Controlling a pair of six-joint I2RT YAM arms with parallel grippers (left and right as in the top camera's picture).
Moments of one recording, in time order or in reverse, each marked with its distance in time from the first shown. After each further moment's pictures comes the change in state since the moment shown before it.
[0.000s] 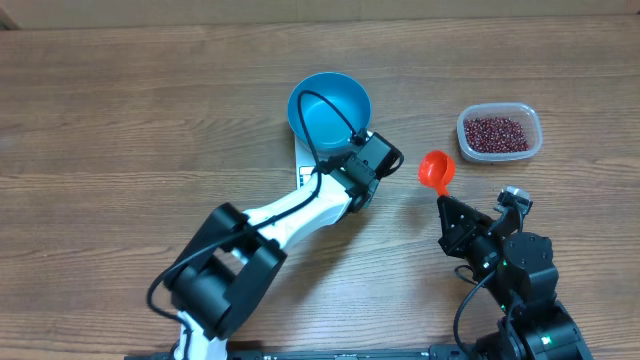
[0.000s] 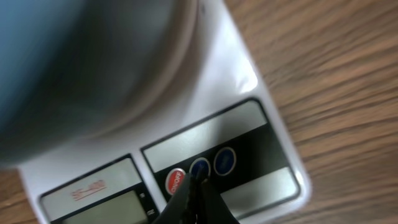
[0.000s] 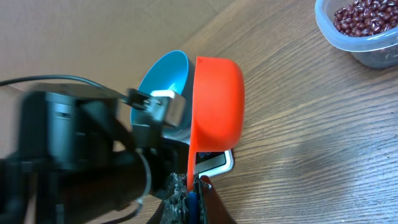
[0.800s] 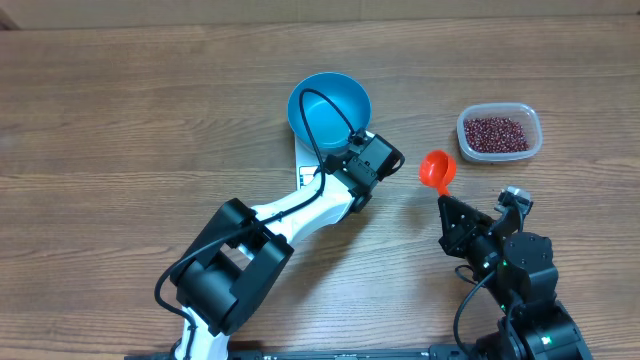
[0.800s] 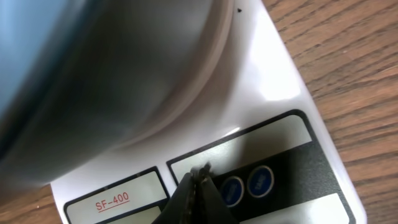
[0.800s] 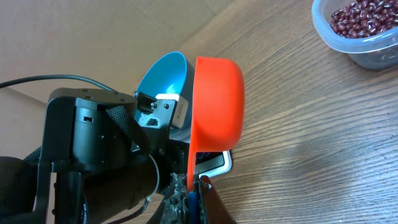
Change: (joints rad) left arm -0.002 0.035 0.004 0.023 -0.100 0.018; right arm 0.000 0.000 0.000 -0.001 0.008 0.000
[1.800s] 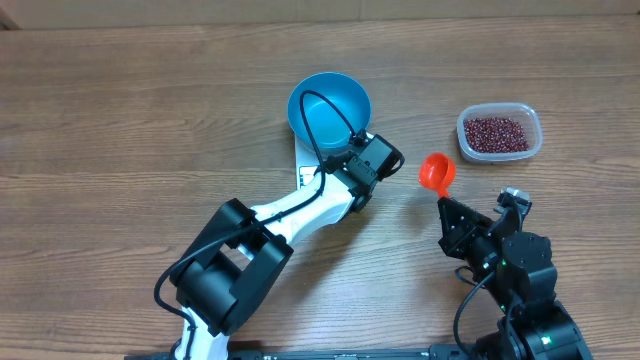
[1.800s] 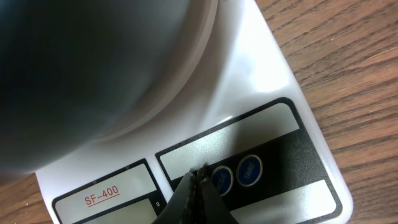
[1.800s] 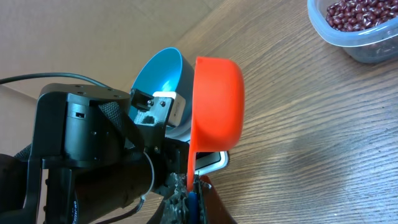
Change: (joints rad) left arm 0.000 0.000 0.004 -0.026 0.033 -0.001; right arm 0.000 0.000 0.000 -0.020 0.000 0.000
